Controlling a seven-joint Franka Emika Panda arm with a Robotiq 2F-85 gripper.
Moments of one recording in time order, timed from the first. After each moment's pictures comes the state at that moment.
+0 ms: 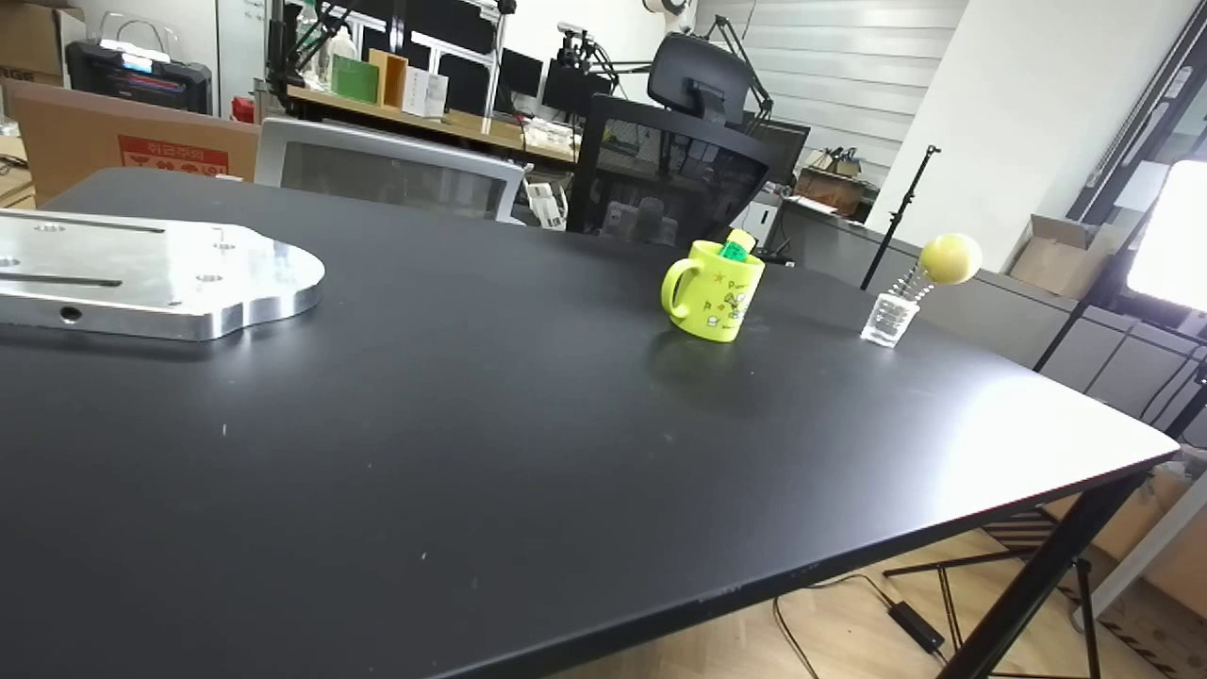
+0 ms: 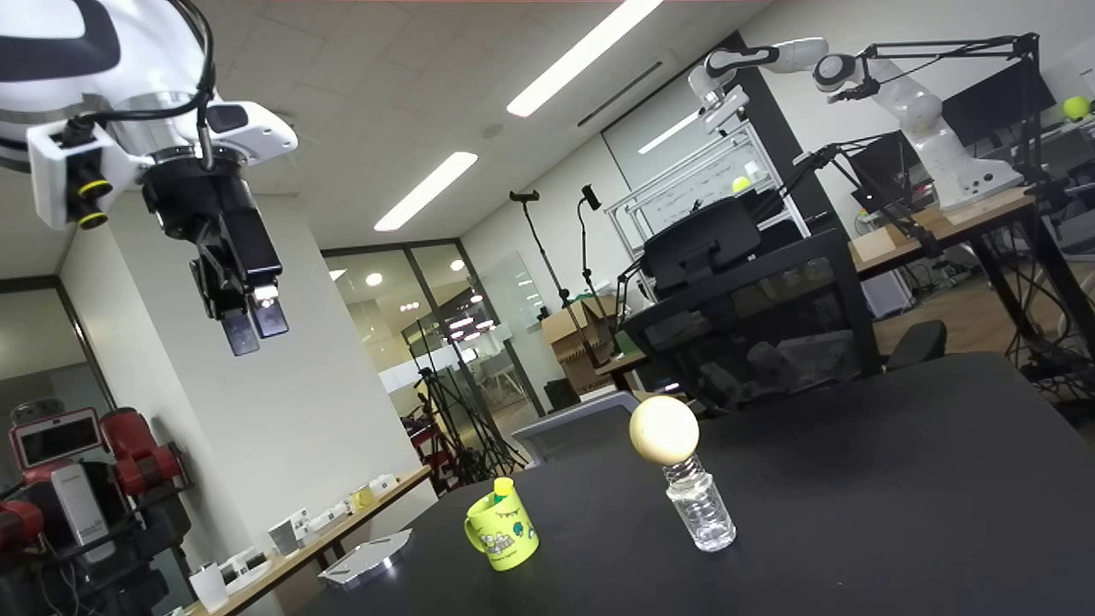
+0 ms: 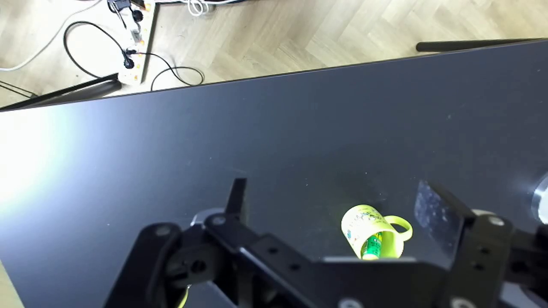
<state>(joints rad) -0.06 -0.63 -0.17 -2.46 0.04 1.83 -0.11</state>
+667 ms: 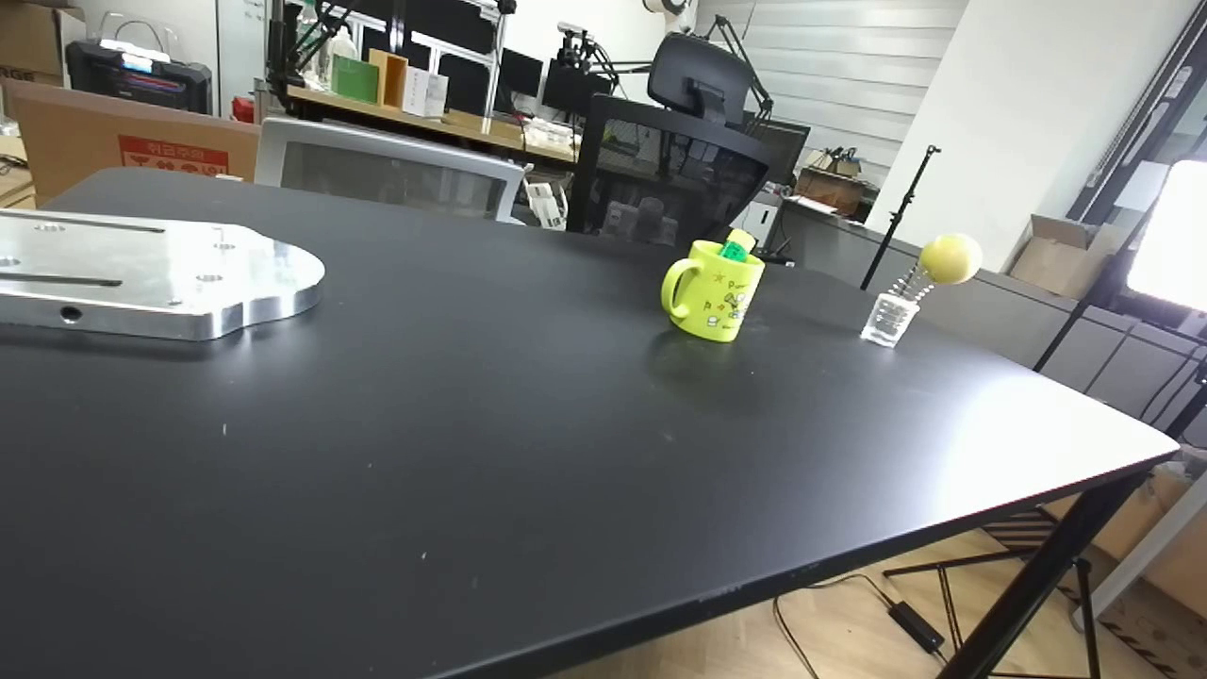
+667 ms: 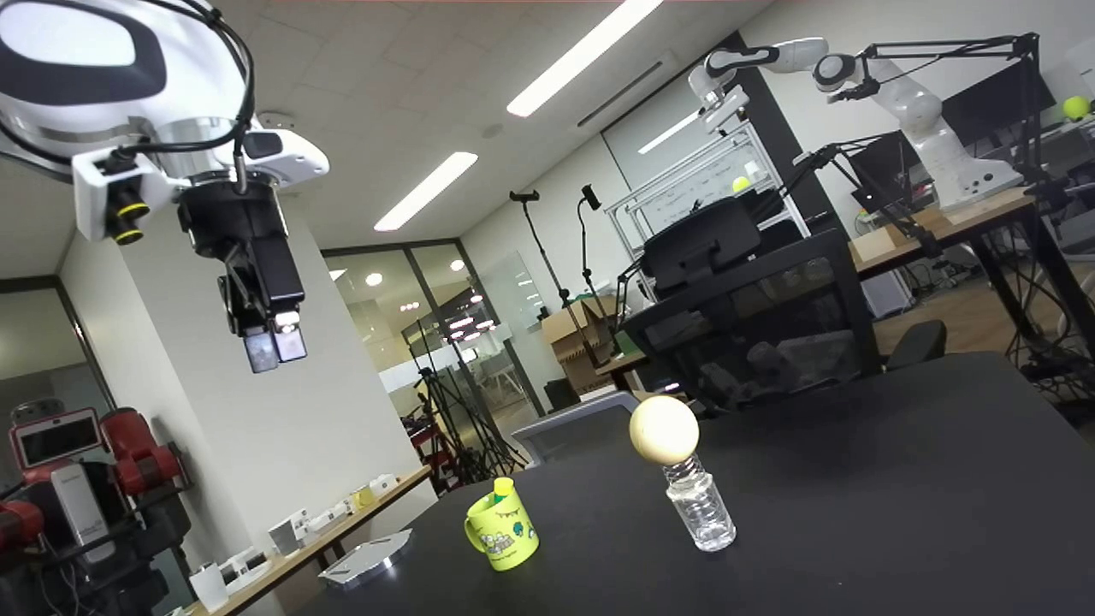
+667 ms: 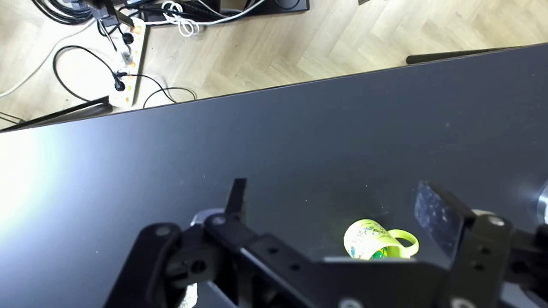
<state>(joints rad) -0.07 -0.53 -0.17 -2.44 0.08 1.83 -0.11</state>
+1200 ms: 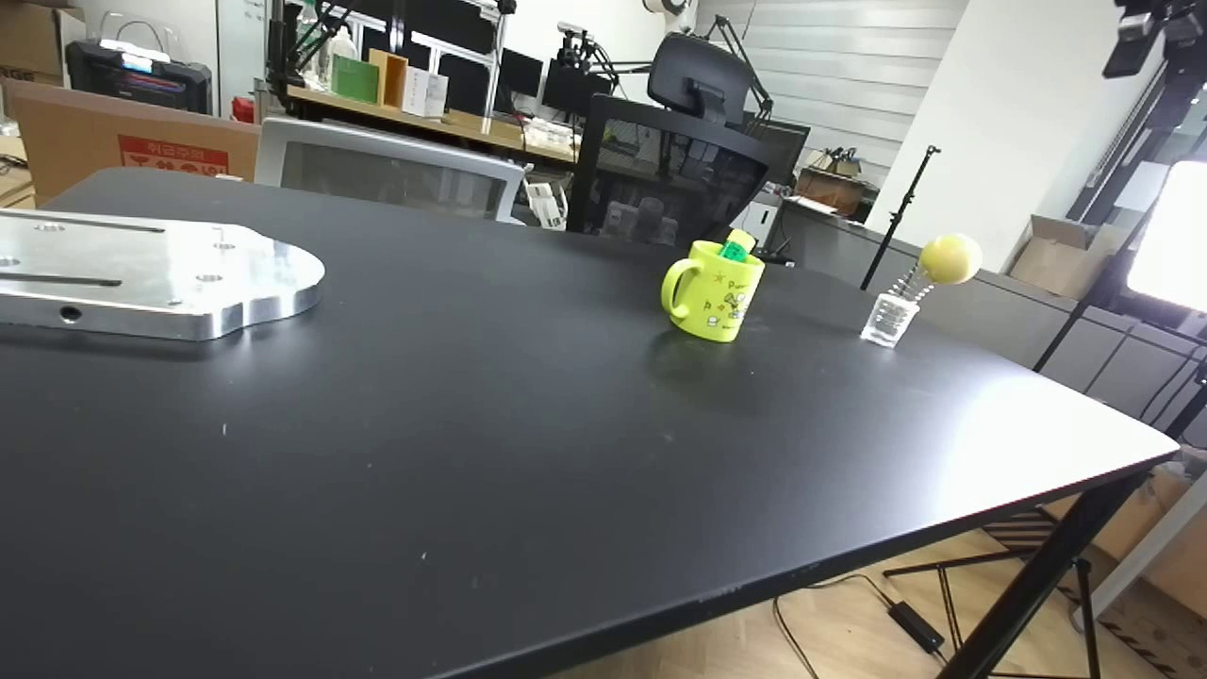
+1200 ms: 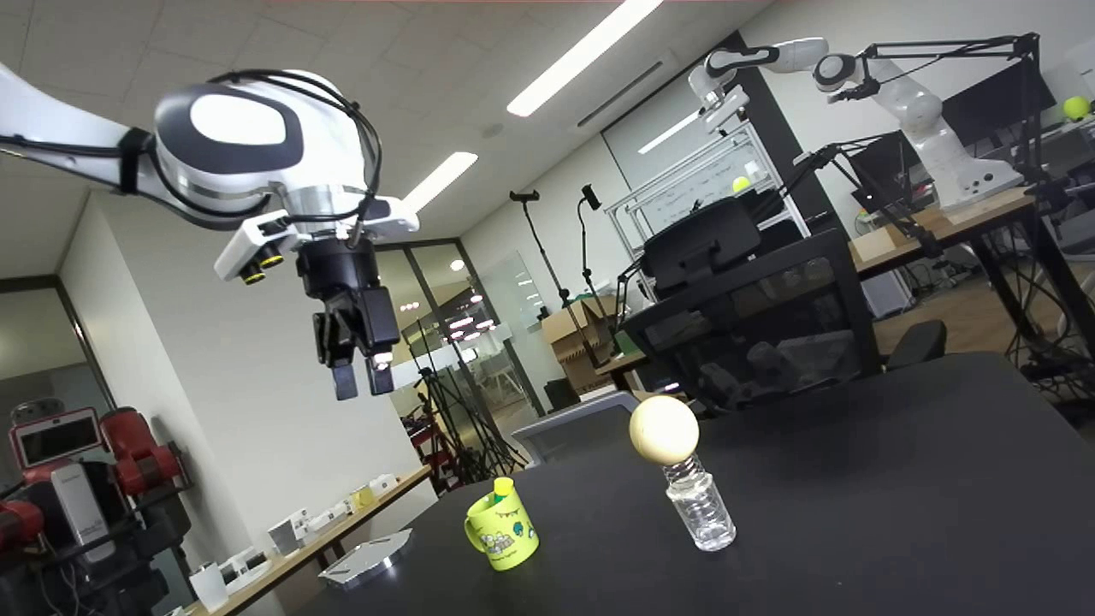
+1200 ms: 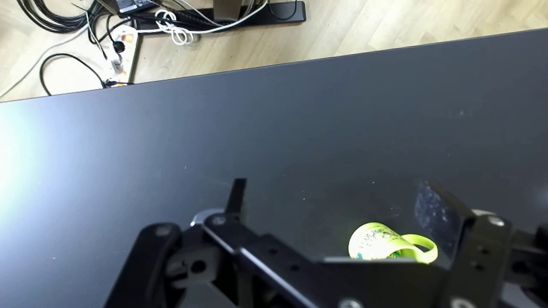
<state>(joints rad) -0.05 -0.19 -0.14 -2.28 0.14 1.91 -0.12</state>
